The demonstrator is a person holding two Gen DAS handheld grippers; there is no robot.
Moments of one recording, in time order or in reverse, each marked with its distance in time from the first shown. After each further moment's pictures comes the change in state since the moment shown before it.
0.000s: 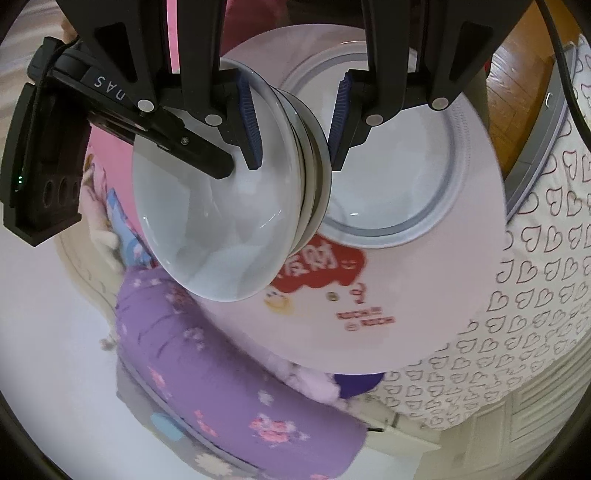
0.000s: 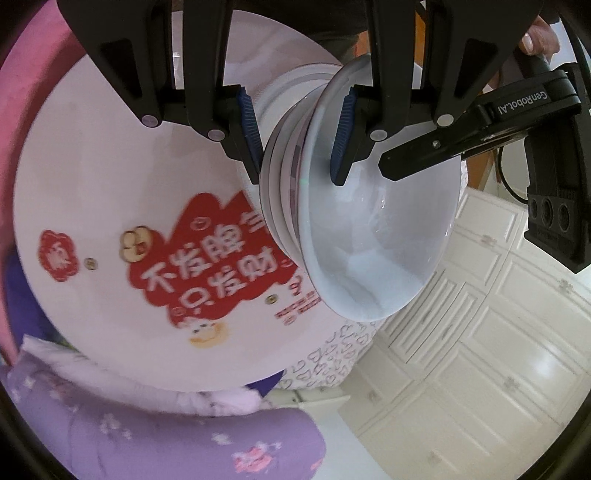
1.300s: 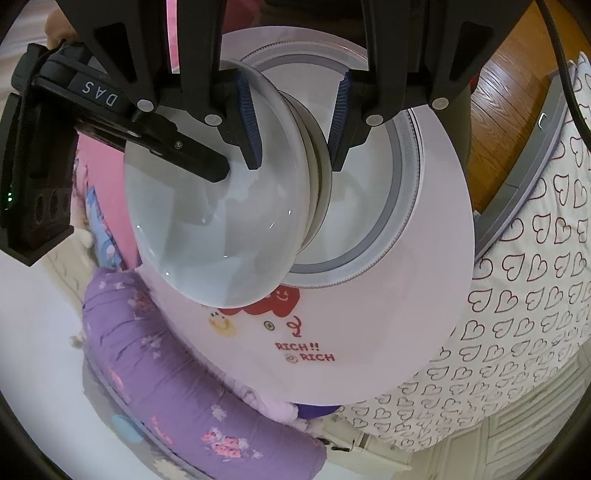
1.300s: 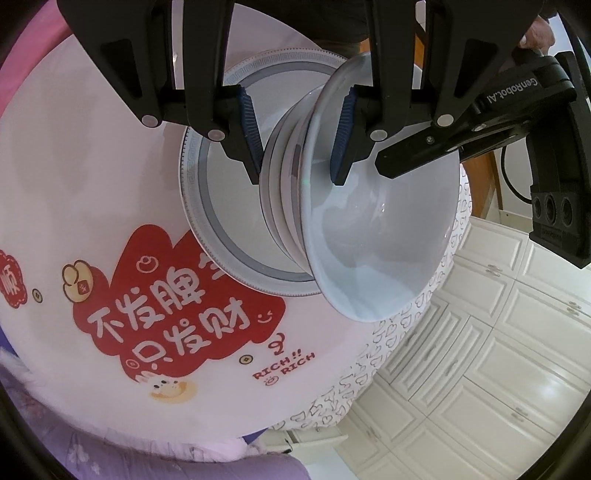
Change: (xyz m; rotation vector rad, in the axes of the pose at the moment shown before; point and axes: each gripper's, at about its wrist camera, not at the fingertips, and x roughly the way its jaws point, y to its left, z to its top) left arm 0.039 0.039 -0.006 -0.058 0.053 0.063; right arm 0.068 0.009 -0.015 -0.006 0.132 -0.005
